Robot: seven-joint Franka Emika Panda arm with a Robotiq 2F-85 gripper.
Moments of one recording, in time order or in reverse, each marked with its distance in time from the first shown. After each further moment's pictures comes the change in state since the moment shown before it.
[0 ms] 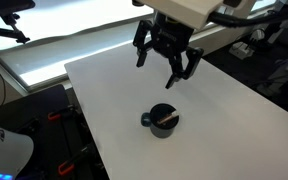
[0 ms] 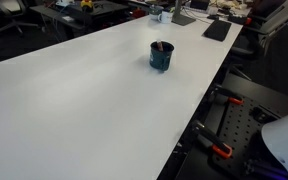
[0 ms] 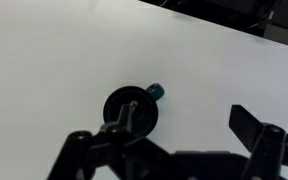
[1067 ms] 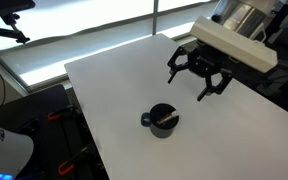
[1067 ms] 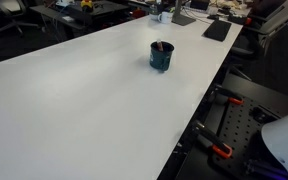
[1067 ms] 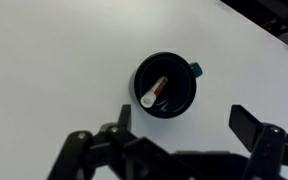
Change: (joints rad) arm -0.097 0.409 0.059 0.390 0.021 -0.078 -0.271
